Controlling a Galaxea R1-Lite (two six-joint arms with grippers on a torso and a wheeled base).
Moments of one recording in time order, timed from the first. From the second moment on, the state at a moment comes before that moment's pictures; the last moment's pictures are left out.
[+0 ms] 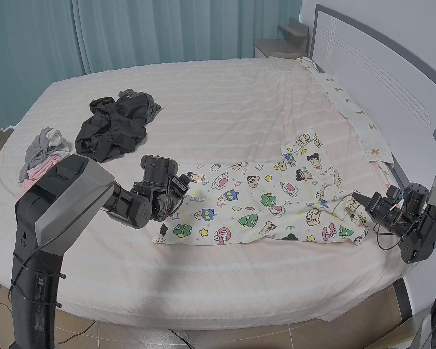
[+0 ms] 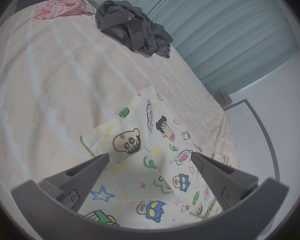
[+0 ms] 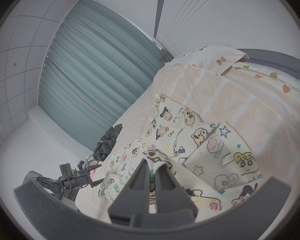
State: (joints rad) left arm -0.35 2.44 -1.47 -0.44 0.16 -1.05; right arm -0.14 2.25 -0.58 -1.50 0.53 0.66
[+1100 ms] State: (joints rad) left arm -0.34 2.15 -0.72 -0.86 -0.03 -1.02; right arm -0.24 2.24 -0.80 -1.04 0.50 0.70
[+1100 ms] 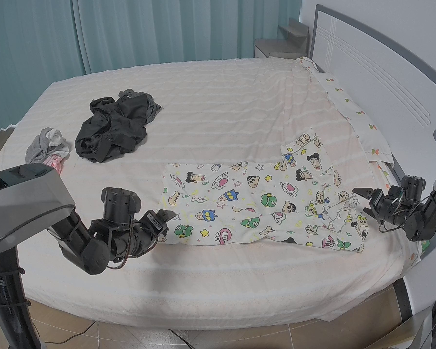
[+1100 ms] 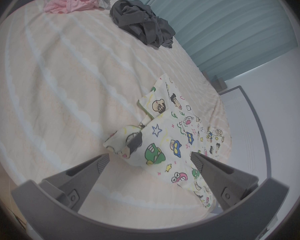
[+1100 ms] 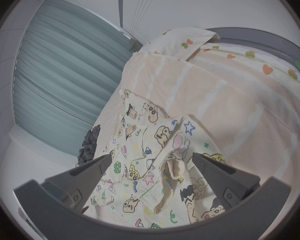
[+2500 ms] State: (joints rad) left arm -0.29 2.16 -0.47 -1.14 -0.20 -1.07; right arm -0.01 2.28 -0.62 -1.16 0.17 0.90
